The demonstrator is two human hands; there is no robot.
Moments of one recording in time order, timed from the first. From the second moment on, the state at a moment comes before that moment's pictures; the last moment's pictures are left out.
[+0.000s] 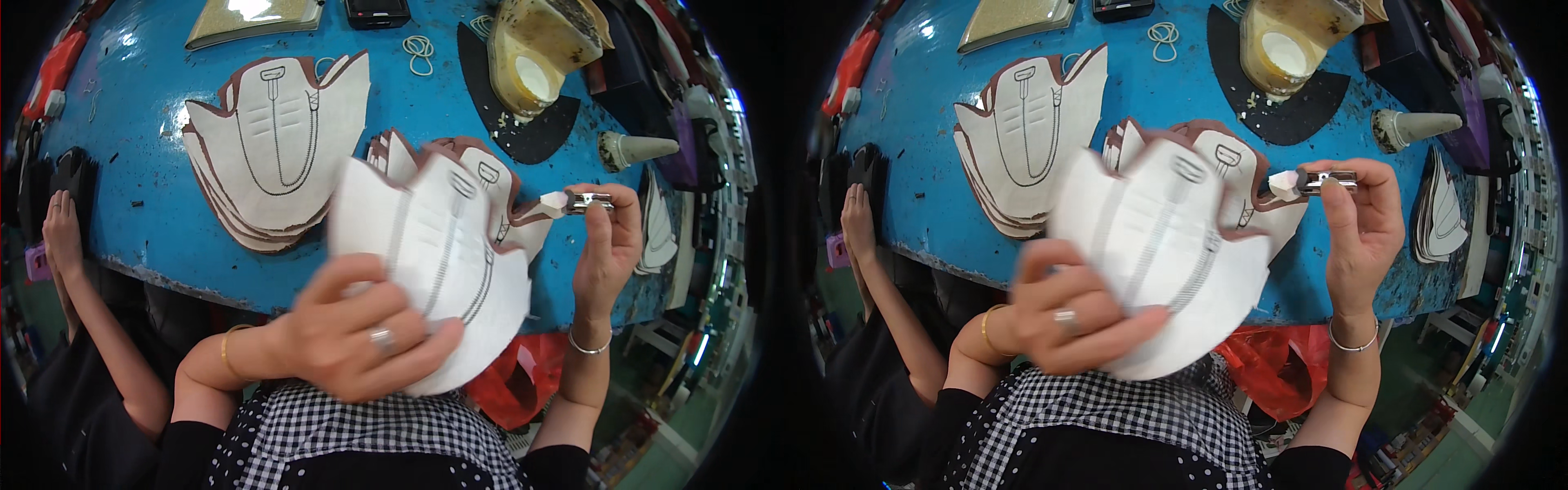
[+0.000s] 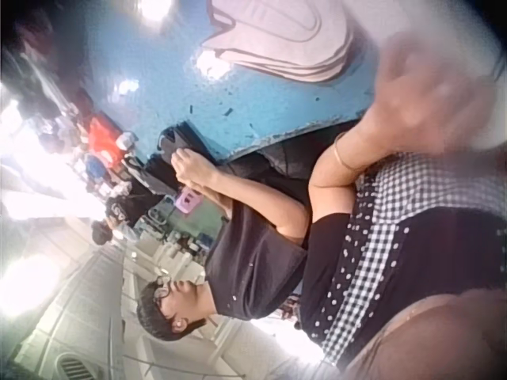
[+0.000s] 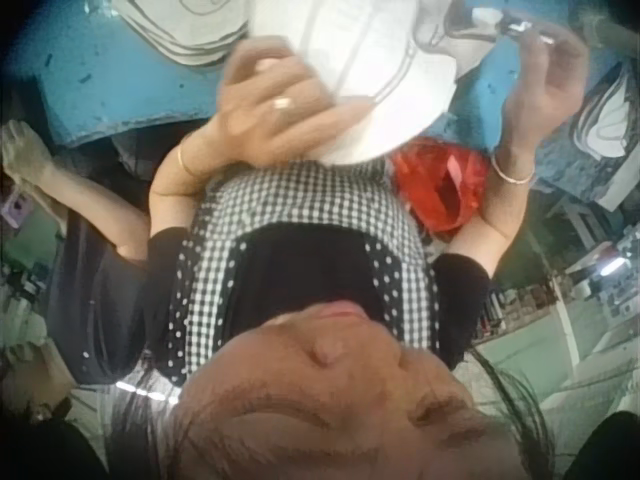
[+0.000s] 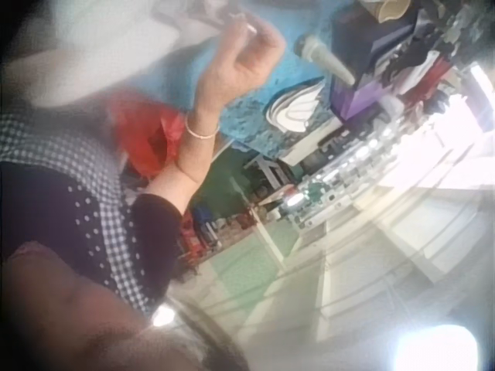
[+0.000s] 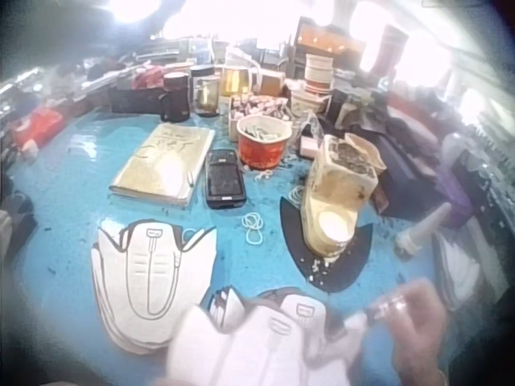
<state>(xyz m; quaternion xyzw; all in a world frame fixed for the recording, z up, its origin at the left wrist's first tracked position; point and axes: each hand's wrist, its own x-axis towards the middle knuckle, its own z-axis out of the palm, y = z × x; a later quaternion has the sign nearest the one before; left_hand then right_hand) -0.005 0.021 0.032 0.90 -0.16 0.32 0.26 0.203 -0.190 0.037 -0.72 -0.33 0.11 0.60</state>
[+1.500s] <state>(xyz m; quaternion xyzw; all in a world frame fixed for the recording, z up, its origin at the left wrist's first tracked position) -0.010 0.101 0.031 0.96 0.06 0.26 0.05 0.331 -0.127 0.019 -0.85 -0.35 -0.07 0.38</state>
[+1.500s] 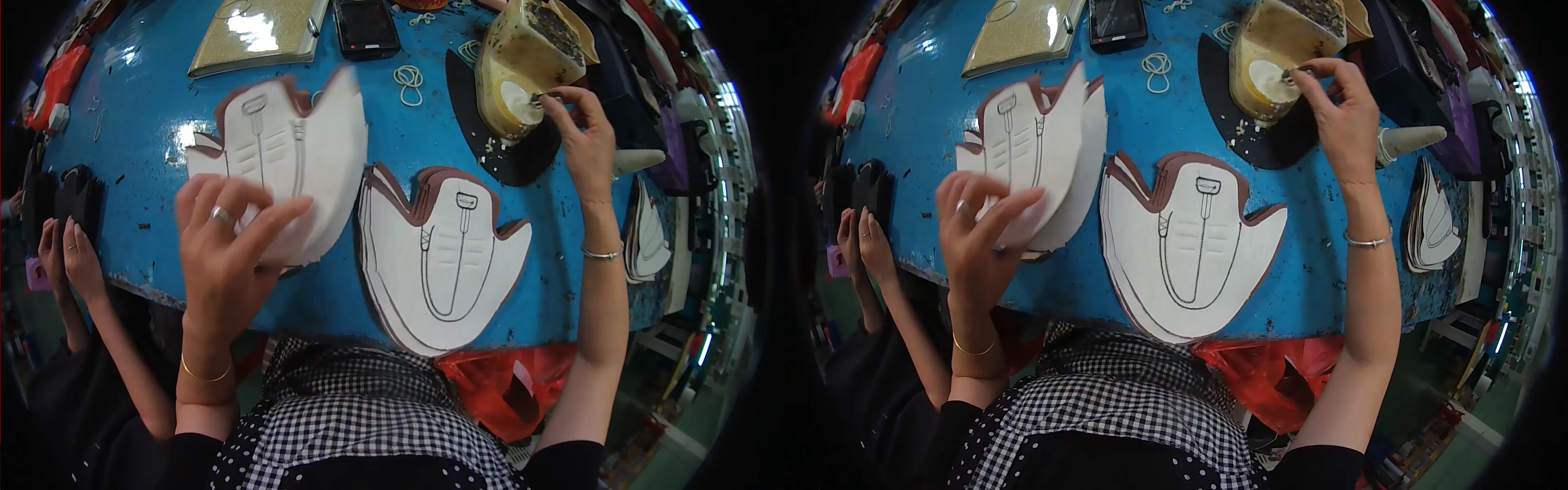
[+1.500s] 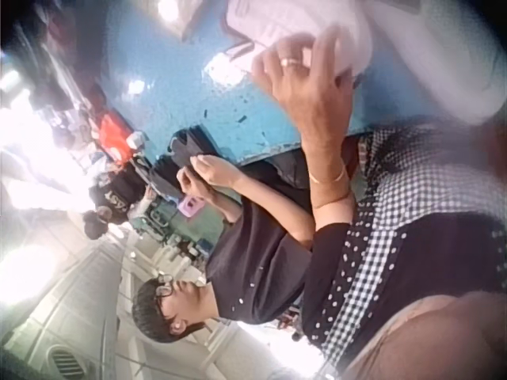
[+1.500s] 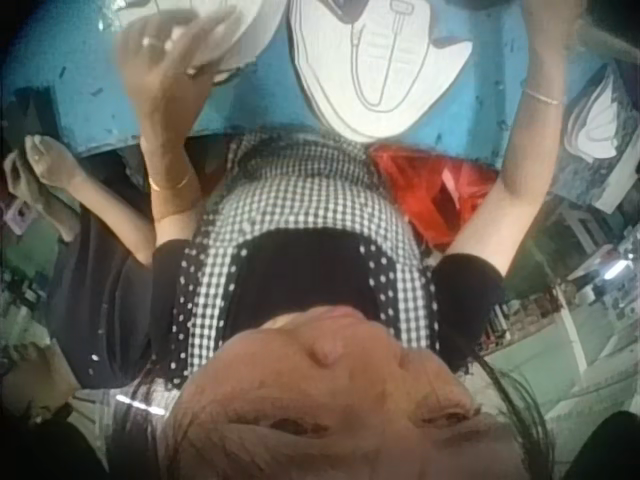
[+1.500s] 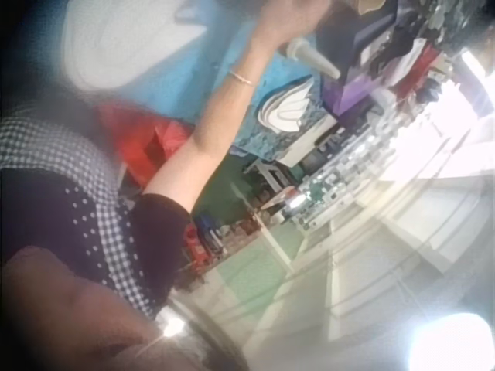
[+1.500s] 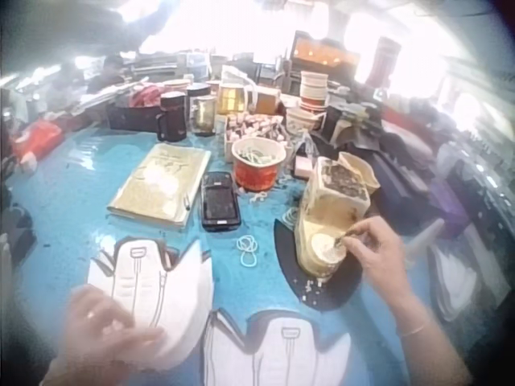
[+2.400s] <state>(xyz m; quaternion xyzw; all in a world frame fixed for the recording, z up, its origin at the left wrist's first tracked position) -0.003 -0.008 0.001 0.92 -0.21 0.13 0.30 0.194 -0.157 0.019 -0.78 -0.53 0.00 0.32</state>
